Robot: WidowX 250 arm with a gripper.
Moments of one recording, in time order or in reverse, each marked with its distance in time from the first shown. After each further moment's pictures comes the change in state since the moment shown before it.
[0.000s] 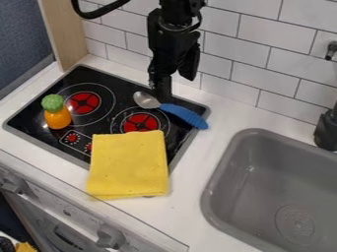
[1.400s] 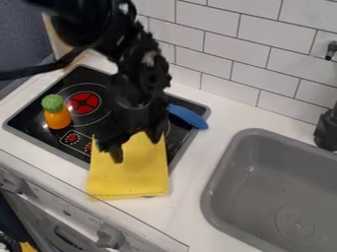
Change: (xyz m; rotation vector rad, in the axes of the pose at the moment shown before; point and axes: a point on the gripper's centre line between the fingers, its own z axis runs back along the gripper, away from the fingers) arm -0.017 0.106 -0.014 0.005 -0.122 -0.279
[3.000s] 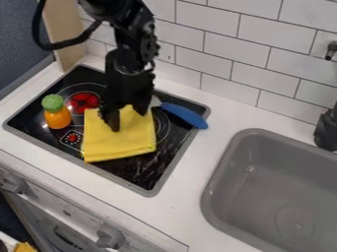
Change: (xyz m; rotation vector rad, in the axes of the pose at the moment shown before) arm 0.077 -0.023 -0.048 0.126 0.016 0.171
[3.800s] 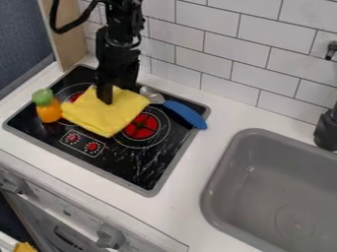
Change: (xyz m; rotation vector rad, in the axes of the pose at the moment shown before) arm 0.059 -0.033 -0.019 0.057 0.006 0.127
